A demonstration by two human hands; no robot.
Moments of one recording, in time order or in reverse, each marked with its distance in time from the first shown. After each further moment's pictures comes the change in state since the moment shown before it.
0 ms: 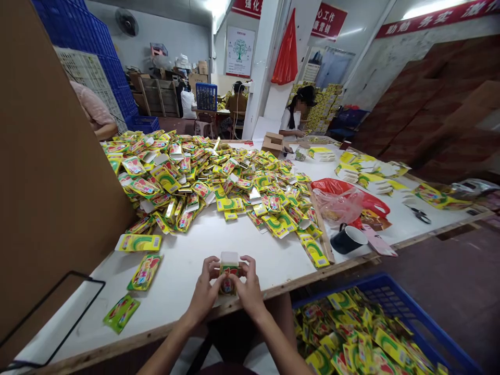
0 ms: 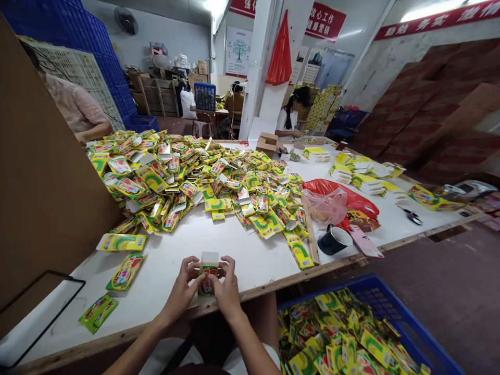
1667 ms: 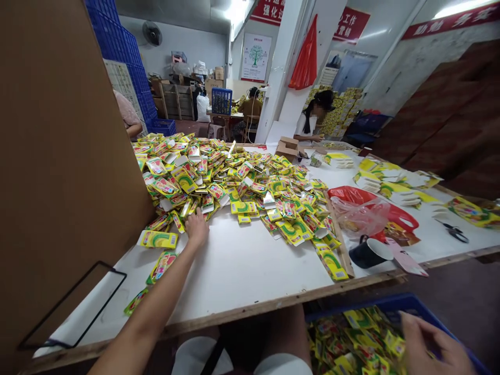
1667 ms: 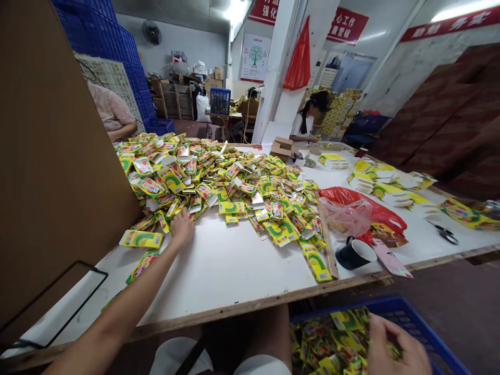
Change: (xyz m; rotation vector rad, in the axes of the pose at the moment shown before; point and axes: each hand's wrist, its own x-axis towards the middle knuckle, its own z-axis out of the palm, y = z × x) left_hand 0.155 0.022 -0.102 0.998 0.543 -0.029; right_hand -0.071 -0.049 -0.235 -0.953 0.859 -0.050
